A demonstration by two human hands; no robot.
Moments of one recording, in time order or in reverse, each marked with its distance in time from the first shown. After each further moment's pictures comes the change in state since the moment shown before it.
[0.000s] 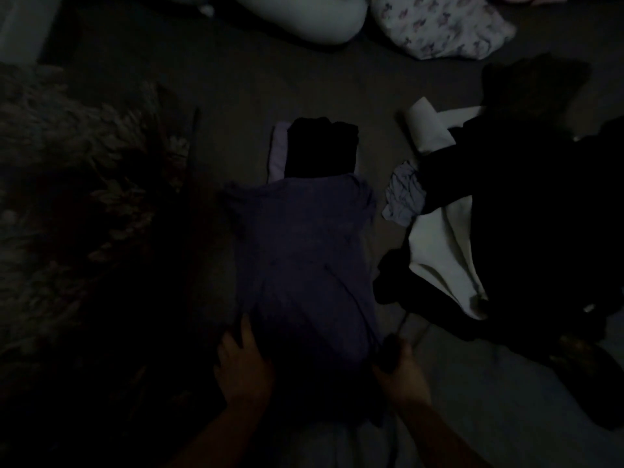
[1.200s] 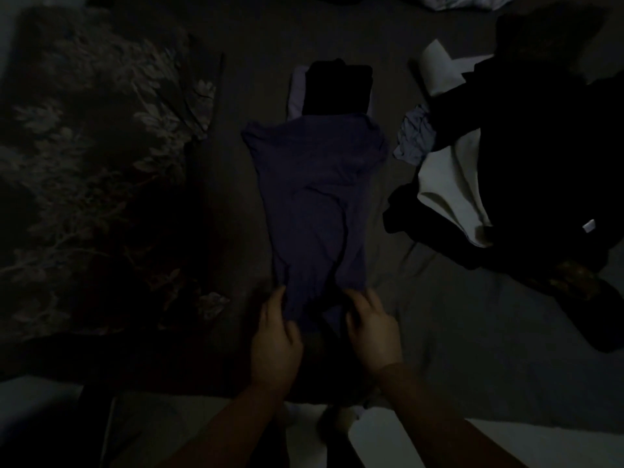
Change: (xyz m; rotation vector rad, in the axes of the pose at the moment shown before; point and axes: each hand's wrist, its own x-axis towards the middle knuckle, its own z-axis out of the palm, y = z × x) left_hand -0.109 -0.042 0.026 -0.616 0.166 0.307; right_hand -0.088 0.008 0.052 -0.253 0.273 -0.778
